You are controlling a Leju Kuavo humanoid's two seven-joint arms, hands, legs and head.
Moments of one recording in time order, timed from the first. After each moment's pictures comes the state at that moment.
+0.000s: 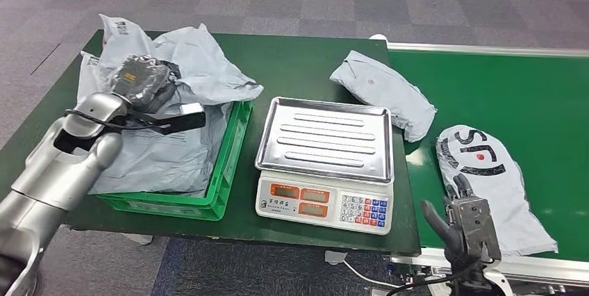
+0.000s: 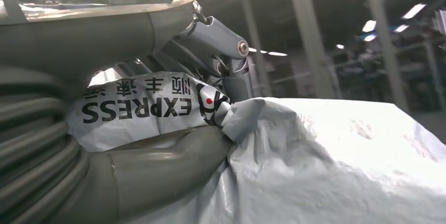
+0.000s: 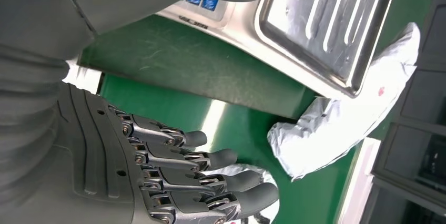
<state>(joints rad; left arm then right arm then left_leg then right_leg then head) -0.75 0.48 -0.36 -1.08 -1.32 0.05 -0.15 0.21 0.07 -0.14 -1.48 0.23 0.04 -0.40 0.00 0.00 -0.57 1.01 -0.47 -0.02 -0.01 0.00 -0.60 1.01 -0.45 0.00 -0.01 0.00</state>
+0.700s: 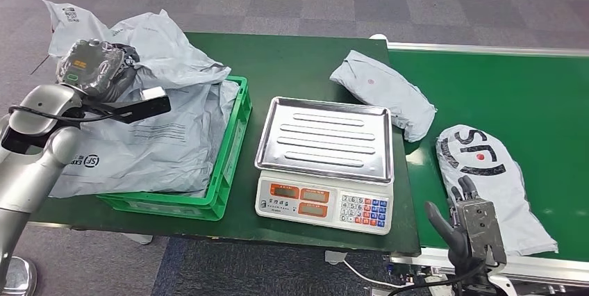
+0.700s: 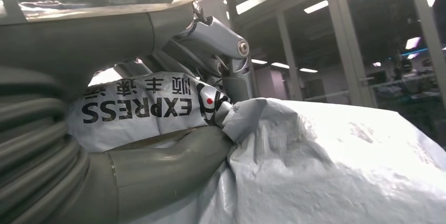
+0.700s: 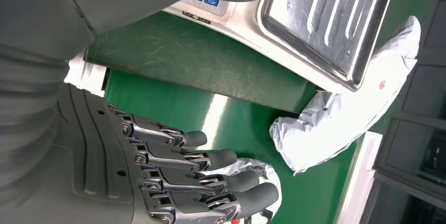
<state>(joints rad) -0.72 0.59 -0.24 -1.18 -1.32 0.04 -0.14 0.22 0.09 -0.16 -1.51 0.24 0.04 -0.39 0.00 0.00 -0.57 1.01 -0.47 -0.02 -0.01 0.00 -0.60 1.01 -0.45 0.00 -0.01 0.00</state>
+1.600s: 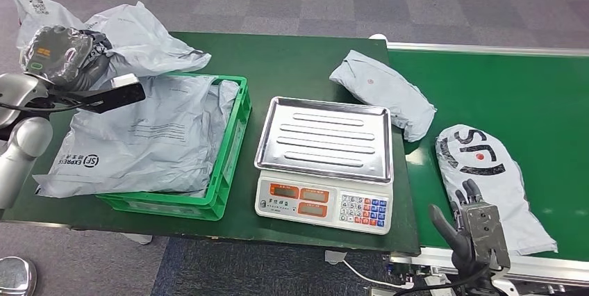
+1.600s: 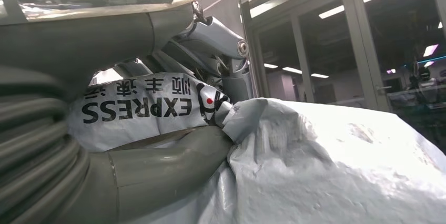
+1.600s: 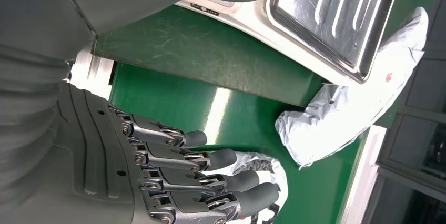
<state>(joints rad) -0.72 0.65 -0.17 -1.21 -1.26 0.02 -0.17 0.23 0.09 -0.18 -1.51 0.24 0.05 -0.40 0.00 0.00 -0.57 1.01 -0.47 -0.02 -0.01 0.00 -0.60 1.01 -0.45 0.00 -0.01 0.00</state>
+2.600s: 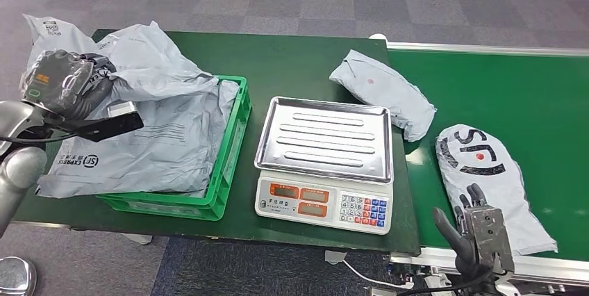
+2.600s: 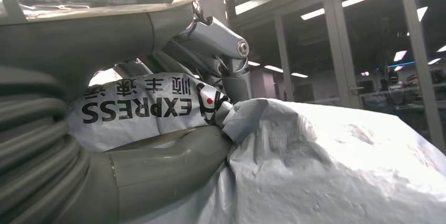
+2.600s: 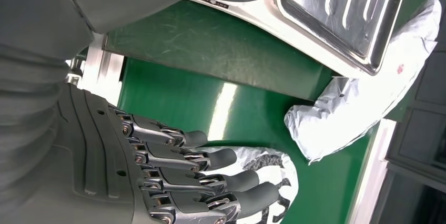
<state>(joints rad) -0.53 0.69 -0.11 -1.41 -1.21 0.02 -0.17 0.25 0.11 -0.21 -1.53 0.26 0.06 -0.39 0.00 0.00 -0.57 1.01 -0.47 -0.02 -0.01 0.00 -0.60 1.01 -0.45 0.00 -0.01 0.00</state>
